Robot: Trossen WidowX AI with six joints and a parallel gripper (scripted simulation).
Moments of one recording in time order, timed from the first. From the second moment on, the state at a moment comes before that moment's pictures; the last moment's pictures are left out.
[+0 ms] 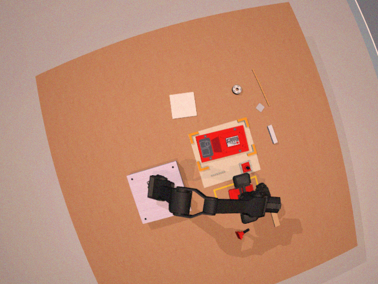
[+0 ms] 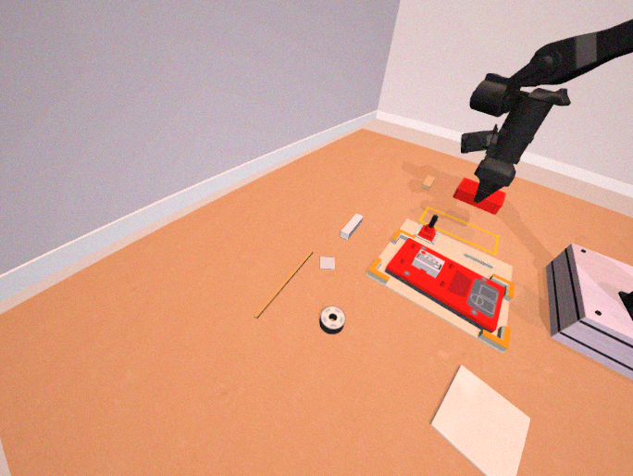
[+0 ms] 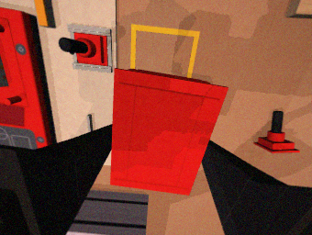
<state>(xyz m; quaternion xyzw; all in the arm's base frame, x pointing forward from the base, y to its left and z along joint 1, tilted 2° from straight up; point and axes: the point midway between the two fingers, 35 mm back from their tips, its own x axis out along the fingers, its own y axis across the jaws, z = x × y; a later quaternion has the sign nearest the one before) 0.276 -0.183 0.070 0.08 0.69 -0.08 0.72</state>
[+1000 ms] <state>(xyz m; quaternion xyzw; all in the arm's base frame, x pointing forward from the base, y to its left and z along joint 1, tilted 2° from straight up) 0.278 -0.184 0.051 0.08 0.69 -0.08 0.72</state>
